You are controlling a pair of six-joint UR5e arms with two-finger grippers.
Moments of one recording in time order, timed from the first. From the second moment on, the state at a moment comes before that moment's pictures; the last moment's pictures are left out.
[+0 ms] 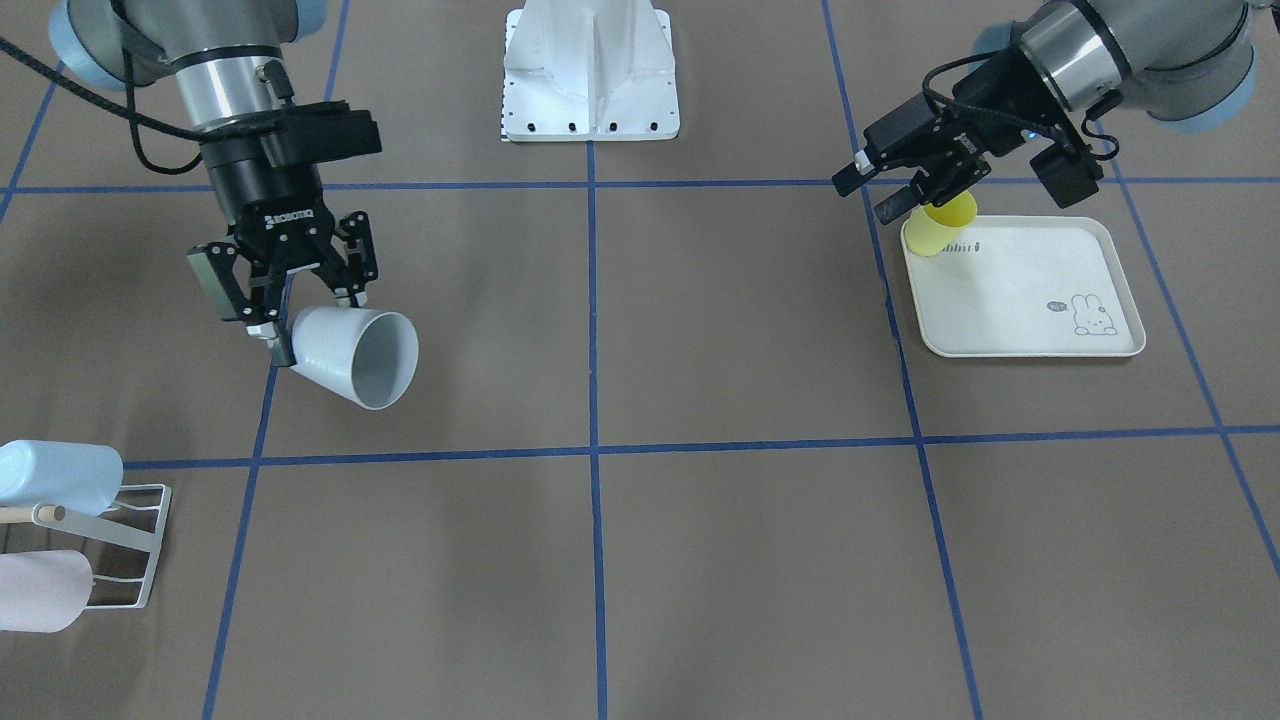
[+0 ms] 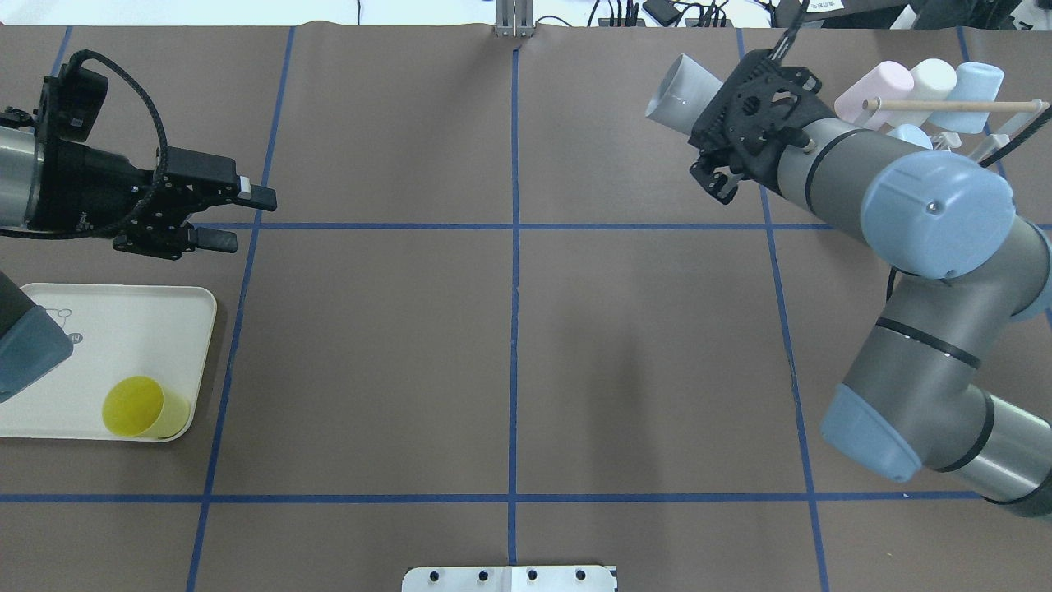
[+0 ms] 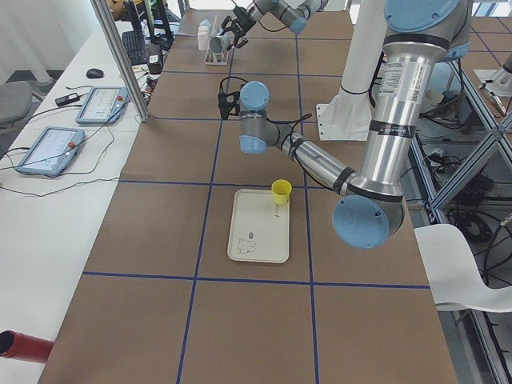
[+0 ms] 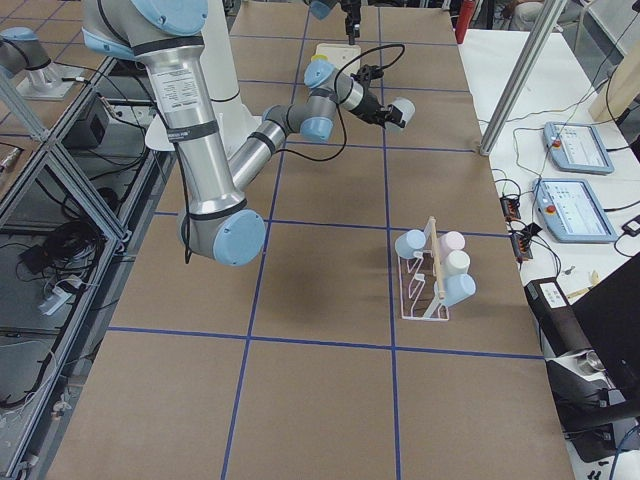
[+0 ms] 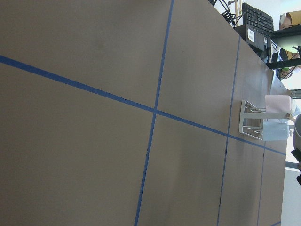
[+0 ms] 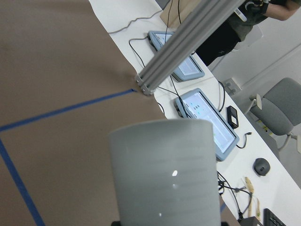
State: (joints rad) left arm -0.92 -1.75 -1.89 -2.62 -2.30 -1.67; right arm 0.71 -1.28 2.00 -1.09 1.34 0.04
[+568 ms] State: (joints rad) left arm -0.90 -1.69 -1.86 -2.62 -2.26 -1.46; right arm 0.92 -1.41 2.00 -1.18 1.46 -0.37
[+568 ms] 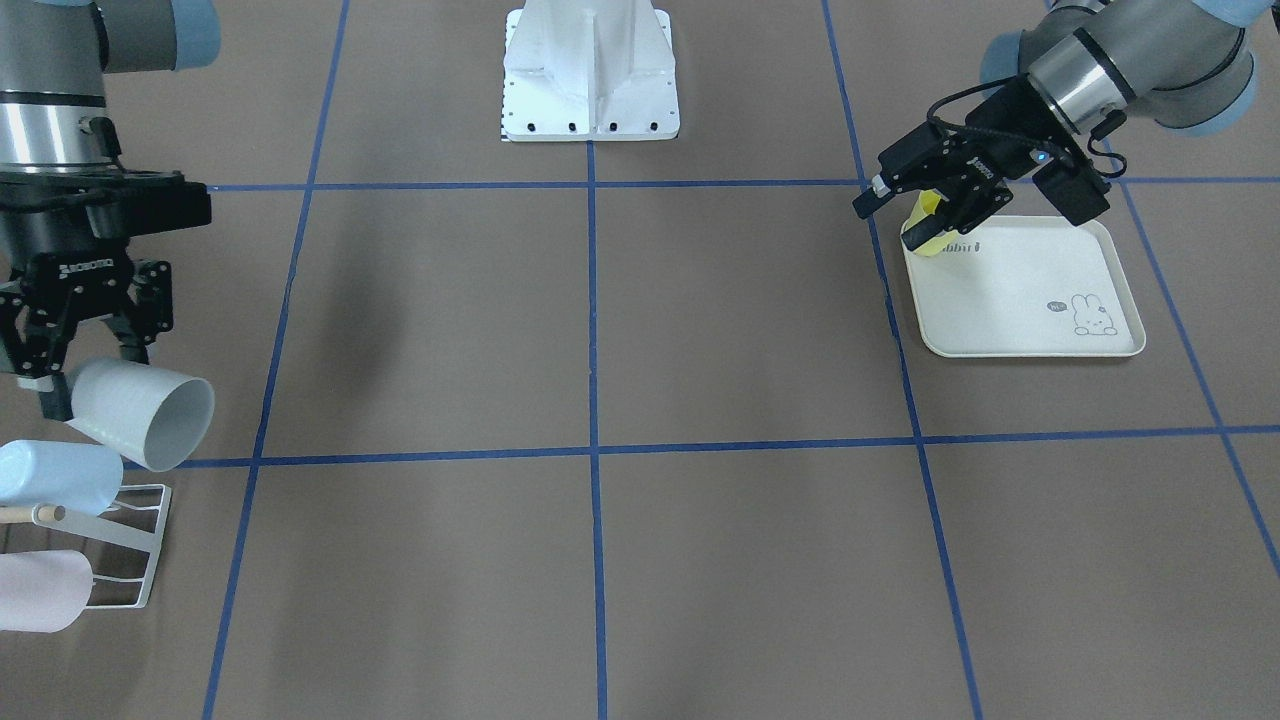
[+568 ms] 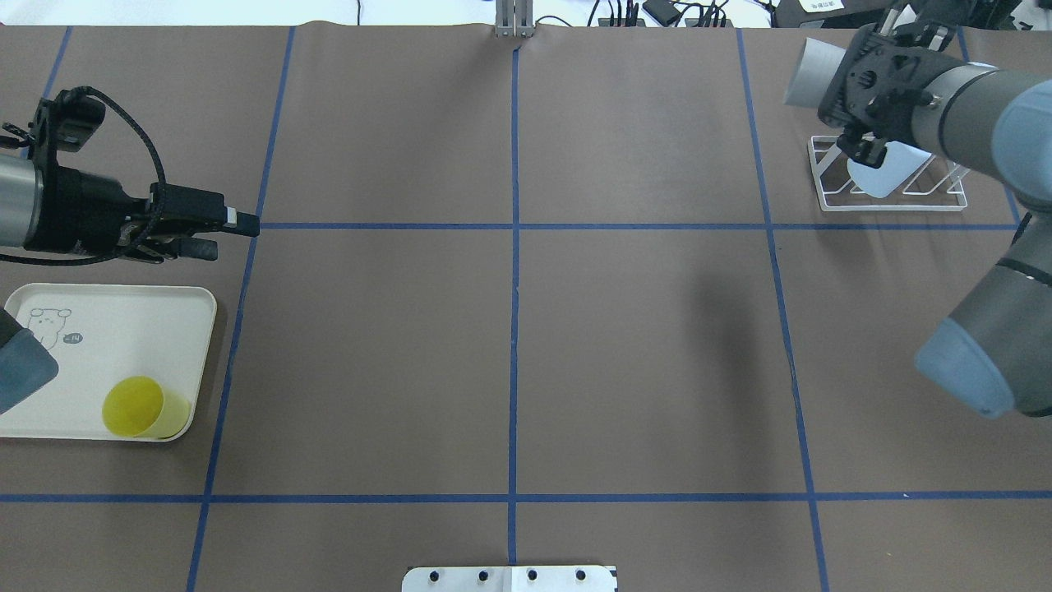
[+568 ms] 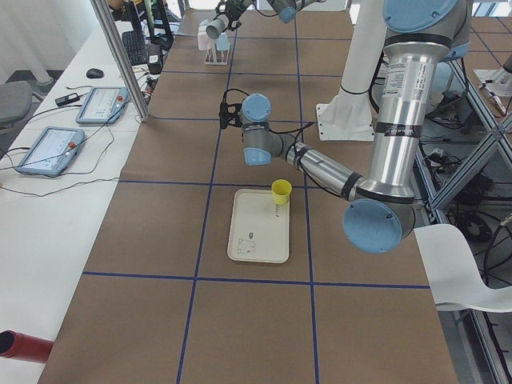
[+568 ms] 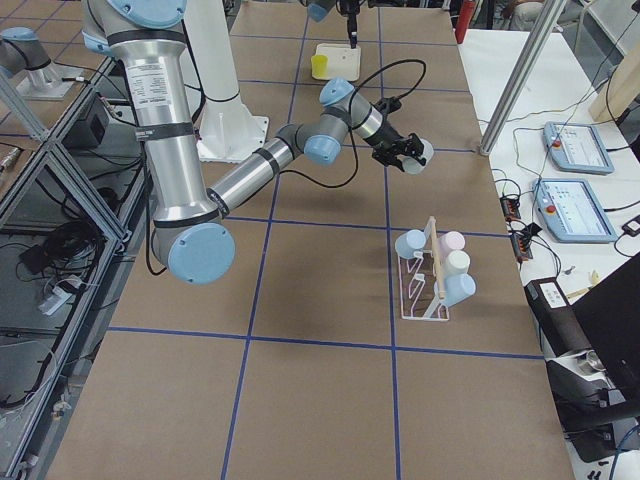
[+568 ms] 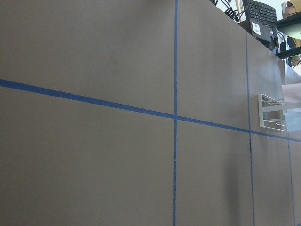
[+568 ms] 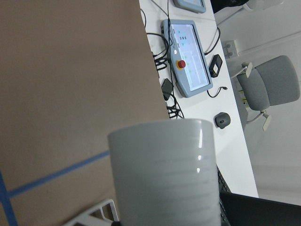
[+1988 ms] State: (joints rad) left arm -0.89 -1.70 -1.87 -2.62 -2.25 -1.45; right arm 1.07 -1.60 1.92 -1.18 1.36 -1.17
